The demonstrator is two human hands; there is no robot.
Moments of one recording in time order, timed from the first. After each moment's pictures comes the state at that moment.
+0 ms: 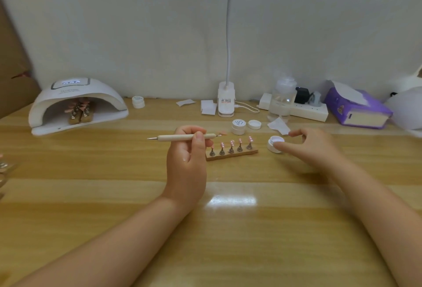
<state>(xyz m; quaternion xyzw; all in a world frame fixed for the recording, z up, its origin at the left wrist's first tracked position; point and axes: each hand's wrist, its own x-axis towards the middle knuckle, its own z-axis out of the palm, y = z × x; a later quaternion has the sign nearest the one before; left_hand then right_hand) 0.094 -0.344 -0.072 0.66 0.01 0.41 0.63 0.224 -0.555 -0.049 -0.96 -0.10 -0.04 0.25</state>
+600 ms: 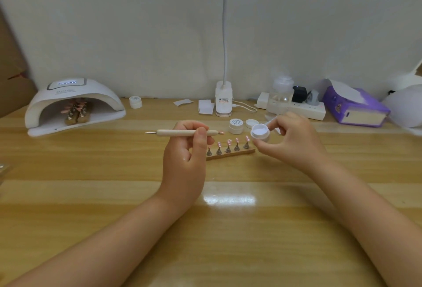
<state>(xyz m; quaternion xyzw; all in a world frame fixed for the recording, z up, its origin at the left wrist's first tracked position) 0.087 -0.347 -0.061 0.70 -0.02 0.41 0.59 0.201 -0.527 -0.040 -0.89 -0.29 -0.21 0.29</state>
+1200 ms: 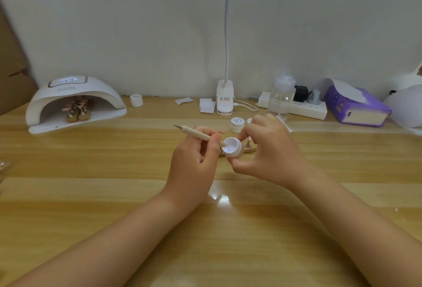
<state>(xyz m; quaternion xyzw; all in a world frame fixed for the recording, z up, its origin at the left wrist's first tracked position) 0.082 -0.353 -0.060 0.78 -0.01 0.38 0.50 0.160 -0.492 -0.037 -0.85 -0.40 -0.24 0.24</state>
